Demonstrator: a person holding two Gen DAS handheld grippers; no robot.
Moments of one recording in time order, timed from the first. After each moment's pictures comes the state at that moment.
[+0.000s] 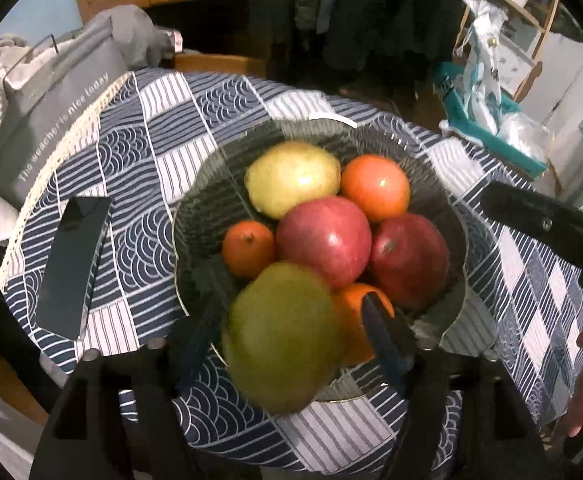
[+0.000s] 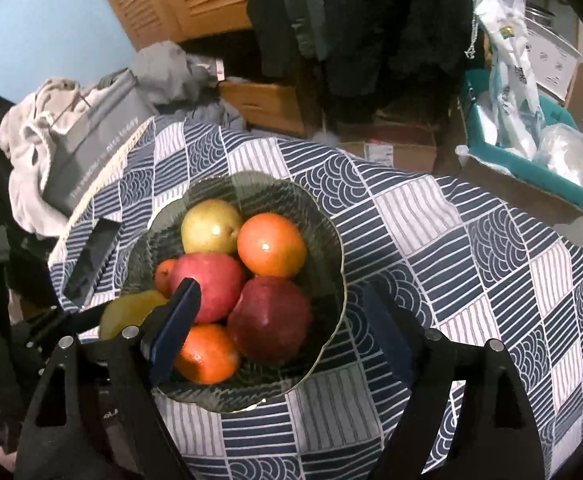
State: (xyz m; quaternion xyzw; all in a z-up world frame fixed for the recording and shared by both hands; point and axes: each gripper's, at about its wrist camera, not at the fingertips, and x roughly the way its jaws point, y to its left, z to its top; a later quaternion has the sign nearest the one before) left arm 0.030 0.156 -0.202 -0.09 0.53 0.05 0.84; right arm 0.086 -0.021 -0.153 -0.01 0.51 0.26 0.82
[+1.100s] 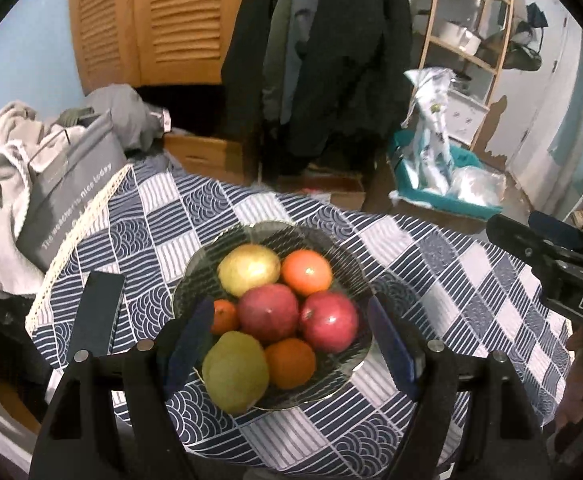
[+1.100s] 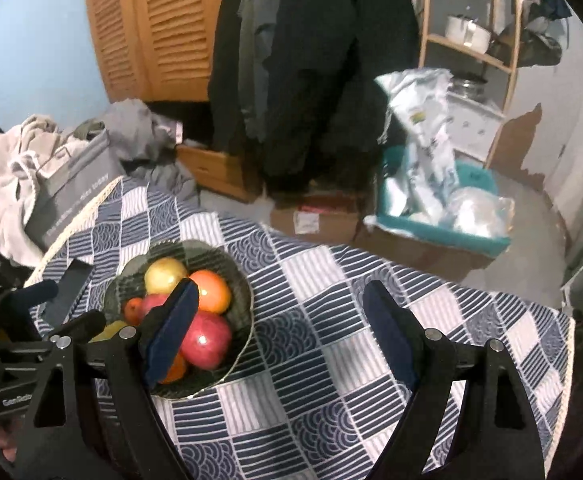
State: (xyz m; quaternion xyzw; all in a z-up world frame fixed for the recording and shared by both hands) left arm 0.012 0.119 -0.093 -0.07 0.44 0.03 0.90; right arm 0.054 -0.080 -0.055 -0.05 0.40 0.17 0.90
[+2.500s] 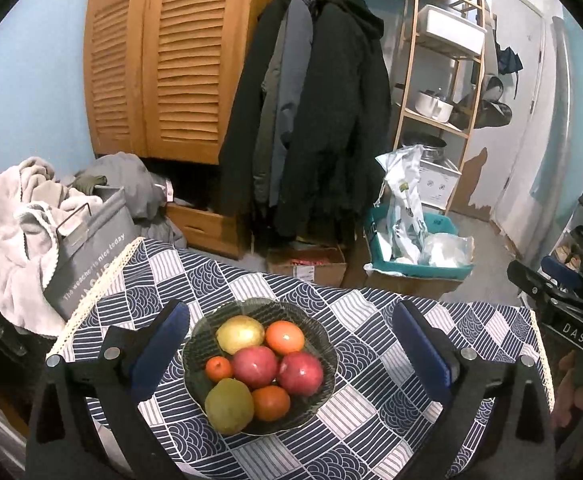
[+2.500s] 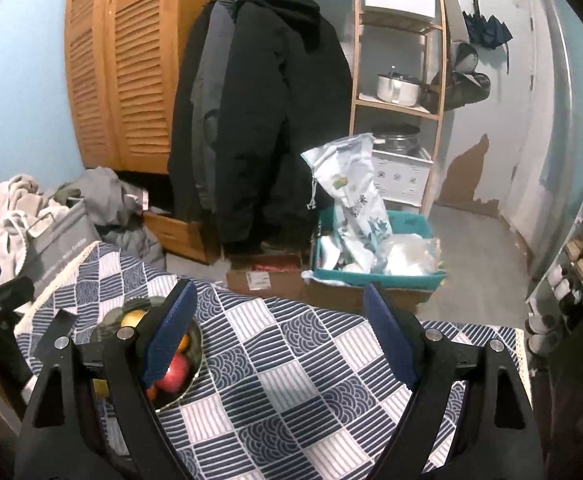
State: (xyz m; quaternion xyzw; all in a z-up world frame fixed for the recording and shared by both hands) left arm -0.024 0.104 -0.002 -0.07 0.33 0.03 0.94; right arm 0.009 -0.155 0.017 -0.04 0.30 0.11 0.95
